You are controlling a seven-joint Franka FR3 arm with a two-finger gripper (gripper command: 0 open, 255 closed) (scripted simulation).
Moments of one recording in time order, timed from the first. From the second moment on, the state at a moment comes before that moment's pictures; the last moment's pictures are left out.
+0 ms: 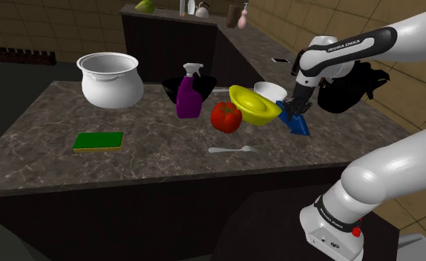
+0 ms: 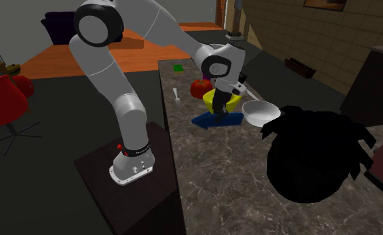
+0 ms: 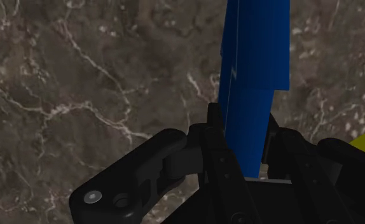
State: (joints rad) arm -0.30 -0.32 -0.30 -2.52 -0.08 2.06 0.02
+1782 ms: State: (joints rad) arm -0.30 -0.43 -0.26 -2.25 -0.08 1.68 0.04
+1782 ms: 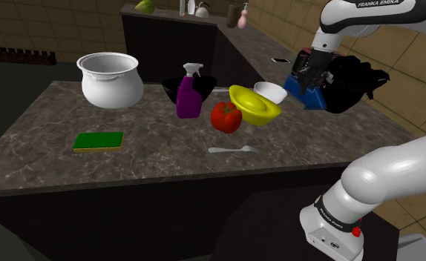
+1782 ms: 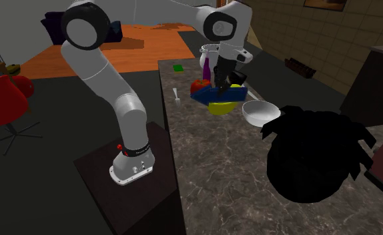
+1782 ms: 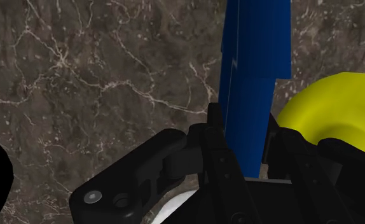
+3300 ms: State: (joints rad) arm -0.18 -0.09 -0.12 -1.82 0.06 1.59 0.25
